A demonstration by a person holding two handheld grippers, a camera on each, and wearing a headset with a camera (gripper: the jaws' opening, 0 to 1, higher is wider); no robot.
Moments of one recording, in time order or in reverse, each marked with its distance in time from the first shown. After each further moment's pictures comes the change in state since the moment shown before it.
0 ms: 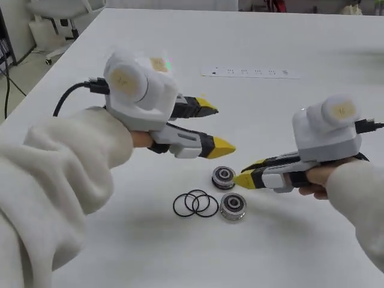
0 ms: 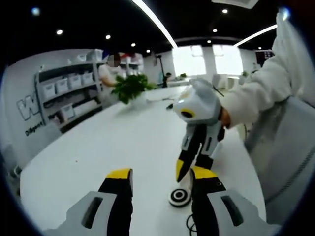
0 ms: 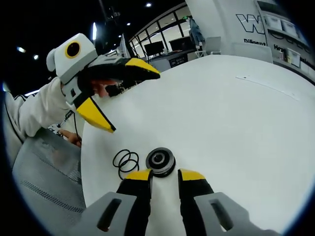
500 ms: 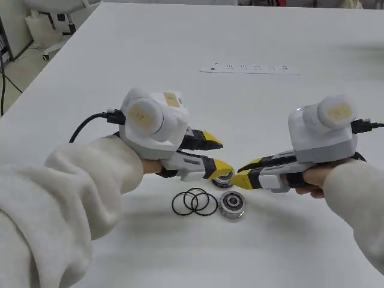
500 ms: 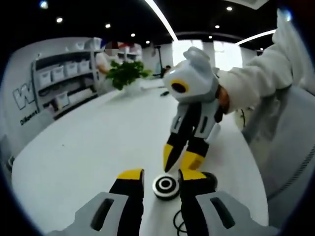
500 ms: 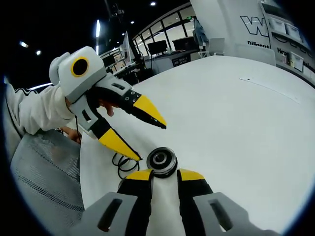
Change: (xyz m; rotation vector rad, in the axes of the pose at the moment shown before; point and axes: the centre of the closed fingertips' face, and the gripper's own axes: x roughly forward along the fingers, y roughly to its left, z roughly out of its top) left arm 0.022 -0.022 -0.038 -0.041 0.074 -0.040; right arm 0.004 0.001 -0.001 -0.034 0.007 0.010
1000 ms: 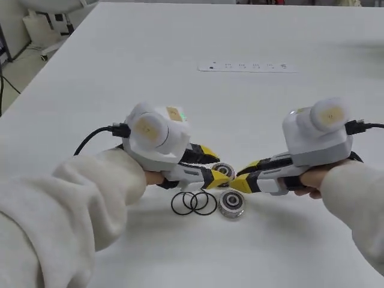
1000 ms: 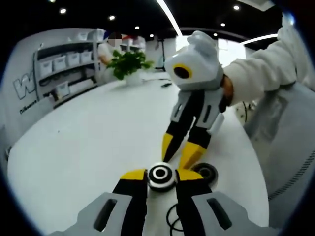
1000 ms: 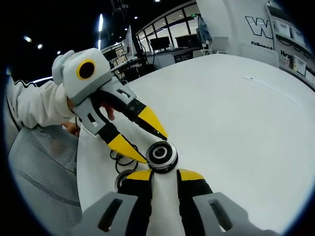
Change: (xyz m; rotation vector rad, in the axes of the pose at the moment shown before) left arm 0.007 -0.002 -0.024 -0.075 0.036 -0.003; right arm 0.004 -0.001 -0.010 -0.037 0.037 -0.009
